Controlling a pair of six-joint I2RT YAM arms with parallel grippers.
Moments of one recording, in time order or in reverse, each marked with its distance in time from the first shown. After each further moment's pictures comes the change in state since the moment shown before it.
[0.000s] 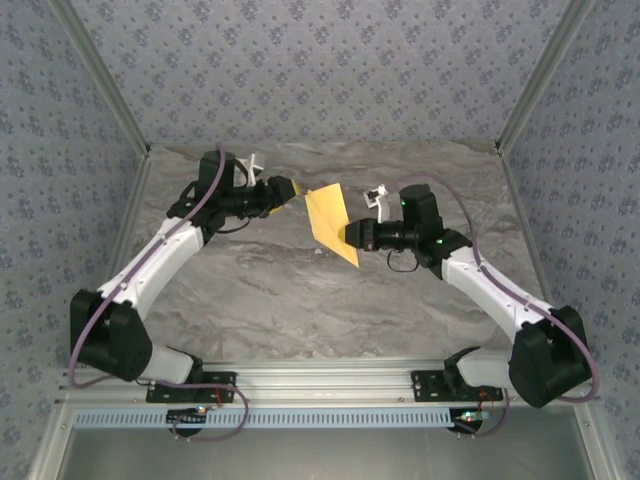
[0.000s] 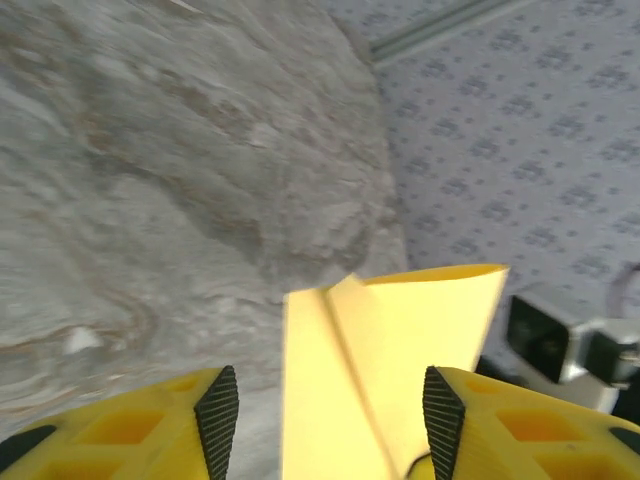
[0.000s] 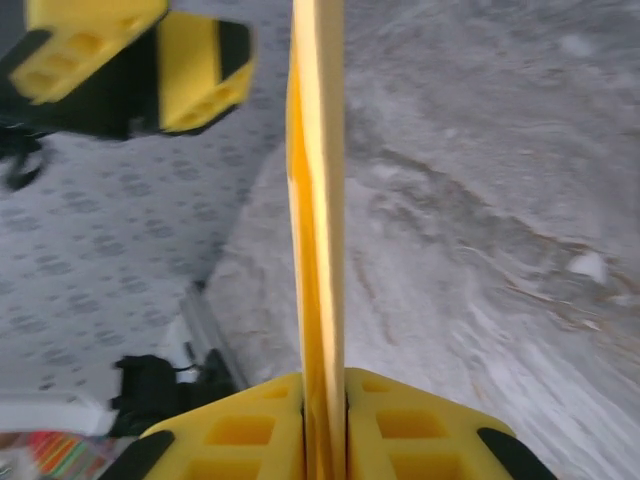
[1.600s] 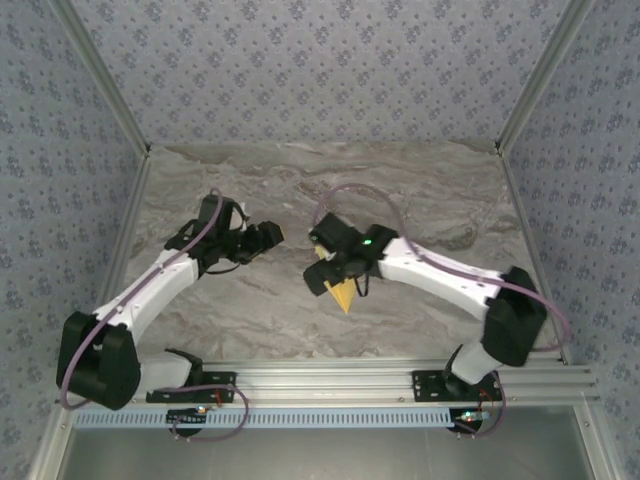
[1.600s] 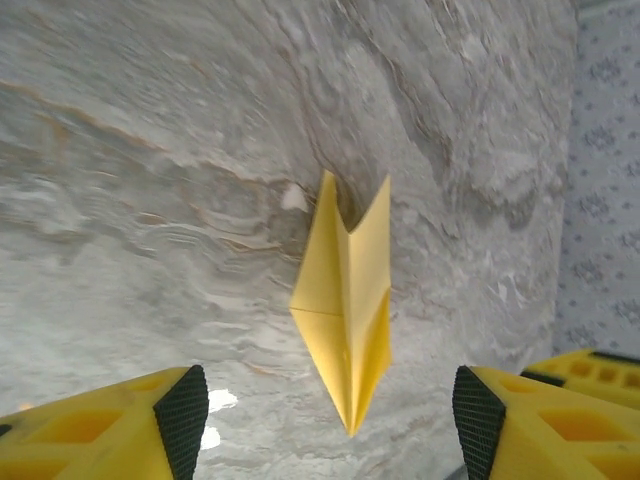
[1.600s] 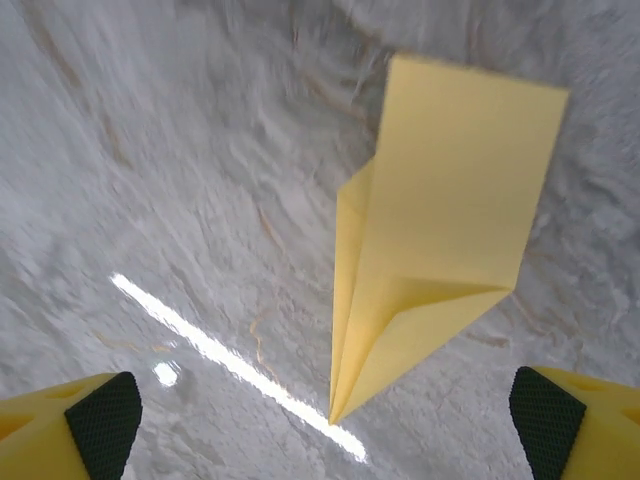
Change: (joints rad) left arm -0.013 -0.100 -0.331 -0.021 -0.110 -0.018; right arm 0.407 0.230 0.284 -0.562 0.725 -0.192
